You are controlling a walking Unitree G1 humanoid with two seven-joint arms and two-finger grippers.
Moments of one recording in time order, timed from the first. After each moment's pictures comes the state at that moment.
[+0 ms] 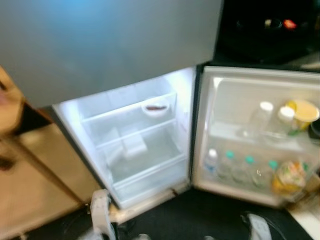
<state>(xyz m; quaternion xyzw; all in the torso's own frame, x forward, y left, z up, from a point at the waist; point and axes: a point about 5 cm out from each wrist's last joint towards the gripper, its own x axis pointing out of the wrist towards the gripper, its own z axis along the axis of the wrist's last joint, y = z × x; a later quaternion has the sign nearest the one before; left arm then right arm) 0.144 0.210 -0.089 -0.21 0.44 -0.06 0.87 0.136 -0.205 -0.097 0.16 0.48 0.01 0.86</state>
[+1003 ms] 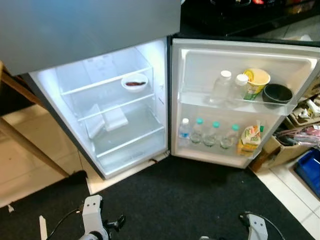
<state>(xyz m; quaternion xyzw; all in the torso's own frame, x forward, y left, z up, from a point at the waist) 0.161 0.232 -0.078 -0.16 0.41 -0.01 0.90 0.131 -0.205 -0.098 0.16 0.49 0.00 0.86</state>
